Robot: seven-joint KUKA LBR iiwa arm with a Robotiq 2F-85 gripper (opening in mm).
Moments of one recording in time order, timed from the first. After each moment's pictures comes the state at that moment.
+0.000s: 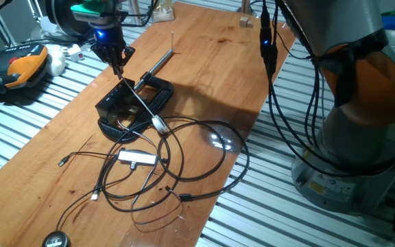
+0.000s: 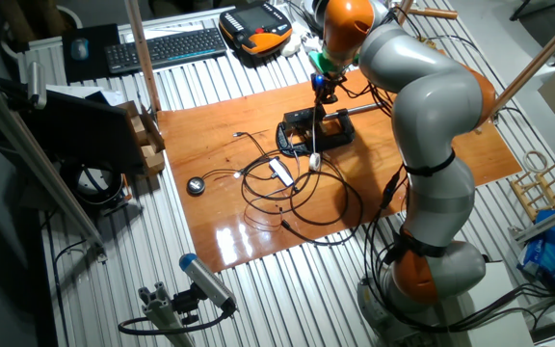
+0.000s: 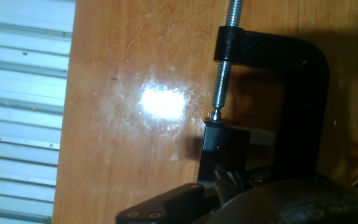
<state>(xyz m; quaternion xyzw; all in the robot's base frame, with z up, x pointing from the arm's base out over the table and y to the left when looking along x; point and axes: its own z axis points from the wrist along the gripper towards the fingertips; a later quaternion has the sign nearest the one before) 0.664 0.003 0.151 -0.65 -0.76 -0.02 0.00</state>
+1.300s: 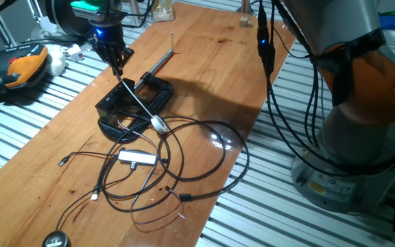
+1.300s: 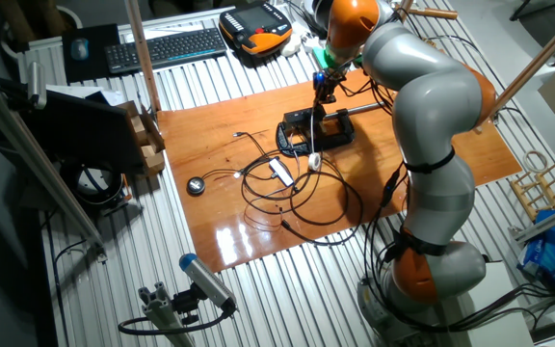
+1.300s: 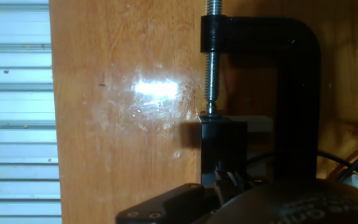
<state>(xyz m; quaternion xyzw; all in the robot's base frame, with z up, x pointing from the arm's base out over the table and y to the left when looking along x) 0.666 0.004 0.146 -0.70 -0.72 -0.03 0.03</state>
